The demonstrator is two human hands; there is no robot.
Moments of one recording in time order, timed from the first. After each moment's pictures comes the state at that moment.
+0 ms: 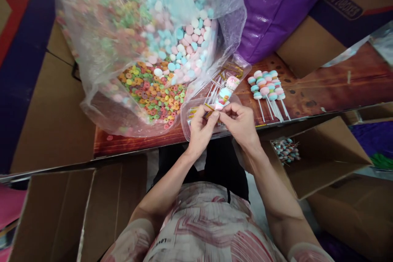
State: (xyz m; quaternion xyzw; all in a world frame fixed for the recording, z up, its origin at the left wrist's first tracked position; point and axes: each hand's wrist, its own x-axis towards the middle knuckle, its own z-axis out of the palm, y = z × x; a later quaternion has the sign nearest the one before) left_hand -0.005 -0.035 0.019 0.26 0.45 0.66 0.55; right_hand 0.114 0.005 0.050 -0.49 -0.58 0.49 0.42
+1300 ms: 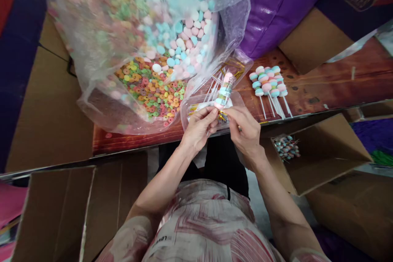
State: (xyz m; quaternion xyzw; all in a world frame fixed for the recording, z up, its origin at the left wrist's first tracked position) left_hand -0.014 -0.030 0.044 0.13 0.38 0.56 0.72; right_hand 0.138 -0.018 0.025 -0.40 -0.79 0.16 0.45
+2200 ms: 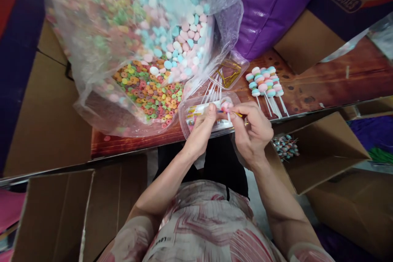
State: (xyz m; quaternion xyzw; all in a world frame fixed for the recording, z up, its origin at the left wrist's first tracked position) left_hand -0.005 -0.040 0.038 0.35 0.42 0.58 0.61; right_hand 0.128 -0.025 0.067 -0.38 -0.71 0.18 0.56
